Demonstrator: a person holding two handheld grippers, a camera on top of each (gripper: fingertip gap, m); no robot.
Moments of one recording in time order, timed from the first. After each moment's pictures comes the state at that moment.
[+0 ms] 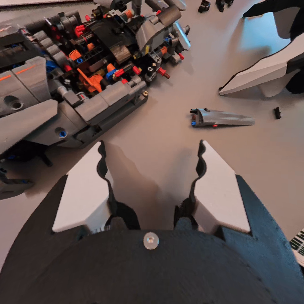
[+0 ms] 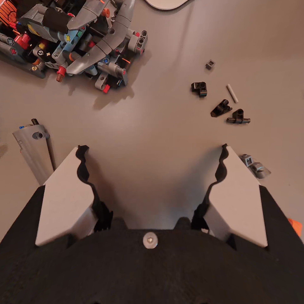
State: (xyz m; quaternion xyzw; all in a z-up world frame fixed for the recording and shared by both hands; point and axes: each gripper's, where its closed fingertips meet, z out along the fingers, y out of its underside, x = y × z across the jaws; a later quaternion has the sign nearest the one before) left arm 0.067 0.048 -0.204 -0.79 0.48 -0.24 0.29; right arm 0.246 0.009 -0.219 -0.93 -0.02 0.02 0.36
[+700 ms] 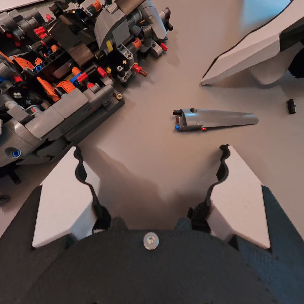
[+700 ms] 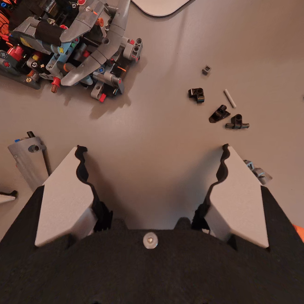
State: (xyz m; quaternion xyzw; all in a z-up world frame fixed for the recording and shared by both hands) left arm 0.090 0.031 -0.220 -0.78 0.51 -0.19 0.30; right arm 0.244 0.022 -0.220 -0.93 0.00 0.01 0.37
